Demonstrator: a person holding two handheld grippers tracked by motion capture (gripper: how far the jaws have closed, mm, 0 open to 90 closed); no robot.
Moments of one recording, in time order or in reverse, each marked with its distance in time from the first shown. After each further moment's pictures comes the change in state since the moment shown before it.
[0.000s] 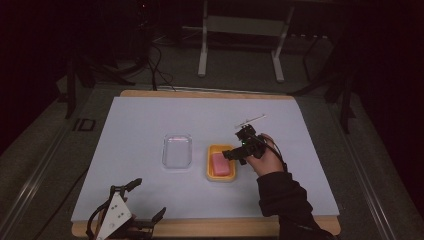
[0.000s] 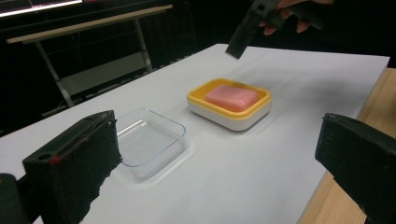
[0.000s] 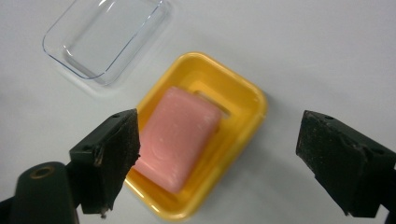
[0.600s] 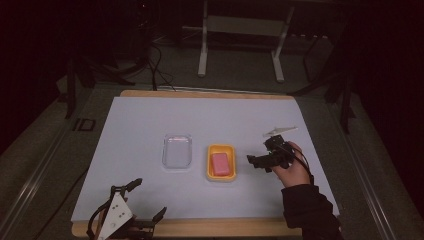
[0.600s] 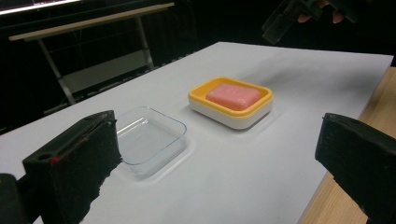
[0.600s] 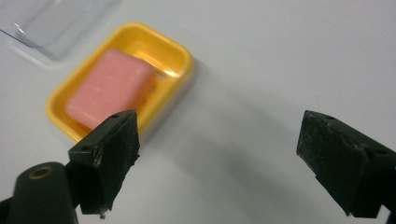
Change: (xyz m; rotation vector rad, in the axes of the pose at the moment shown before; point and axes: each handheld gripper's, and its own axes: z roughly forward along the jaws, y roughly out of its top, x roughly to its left) left arm -0.001 0.000 0.001 0.007 0.006 -0.003; right arm -0.040 -0.053 -0.036 -0.094 -0.097 -0.009
